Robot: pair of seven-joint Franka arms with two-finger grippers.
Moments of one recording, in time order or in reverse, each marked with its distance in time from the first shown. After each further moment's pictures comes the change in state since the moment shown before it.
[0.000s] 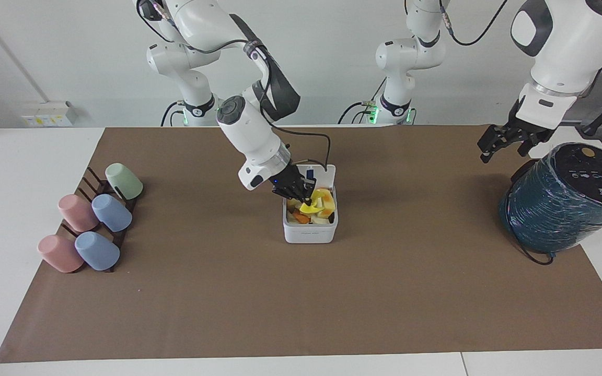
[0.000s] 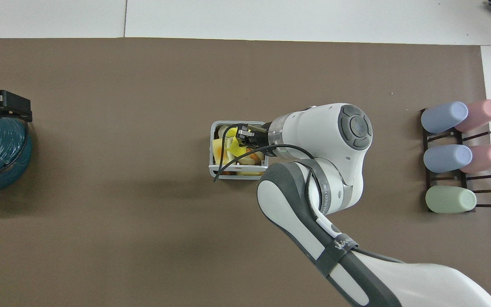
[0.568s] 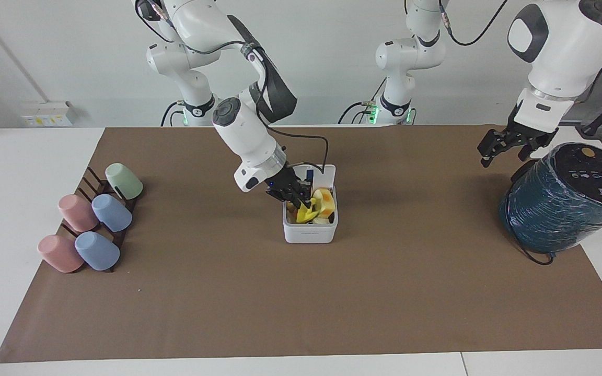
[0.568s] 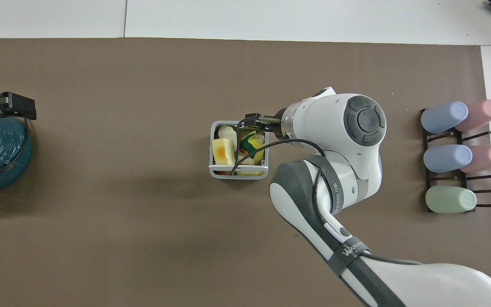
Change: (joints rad) left arm 0.001 -0.028 -0.002 -0.069 0.000 0.090 0.010; right arm -0.038 -0.020 -0.022 0.040 -0.320 -0.009 -0.002
